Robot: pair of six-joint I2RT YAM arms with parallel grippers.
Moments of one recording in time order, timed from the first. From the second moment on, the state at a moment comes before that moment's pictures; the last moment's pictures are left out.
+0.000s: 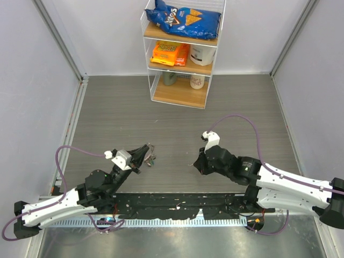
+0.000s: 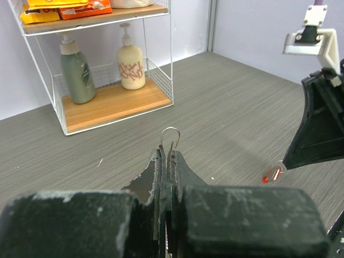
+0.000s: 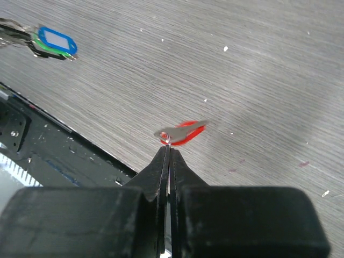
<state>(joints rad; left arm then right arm) -1.22 0.23 0.22 0.25 -0.52 0.13 1.09 0.88 0.62 -0.45 0.25 0.69</state>
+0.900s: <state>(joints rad) -1.22 0.12 0.21 0.28 -0.27 0.13 1.09 0.88 0.70 -0.09 -0.17 0.66</state>
